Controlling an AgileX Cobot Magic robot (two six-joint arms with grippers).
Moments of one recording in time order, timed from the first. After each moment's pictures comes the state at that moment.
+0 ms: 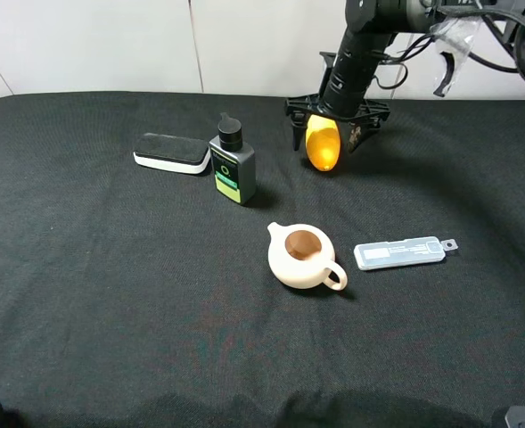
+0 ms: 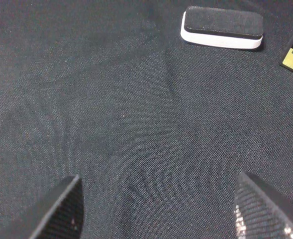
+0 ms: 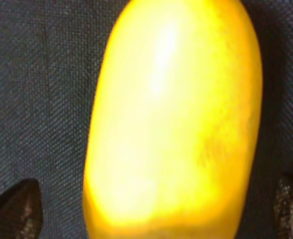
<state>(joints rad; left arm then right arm) -0.06 0.00 -0.49 0.02 1.06 -0.02 0.38 2.39 -1.90 0.16 1.07 0.21</state>
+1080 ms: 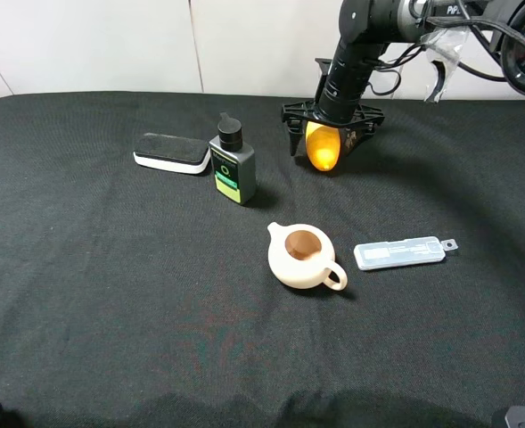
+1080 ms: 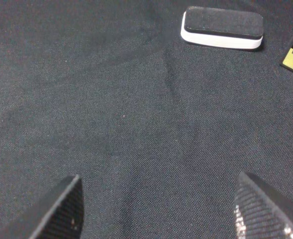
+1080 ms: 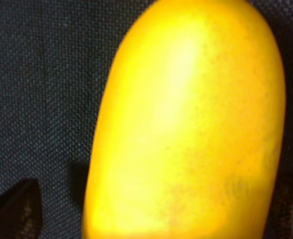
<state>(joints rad) -0.06 0.00 -0.49 0.02 1.06 -0.02 0.39 2.41 -1.90 0.15 1.04 0.21</state>
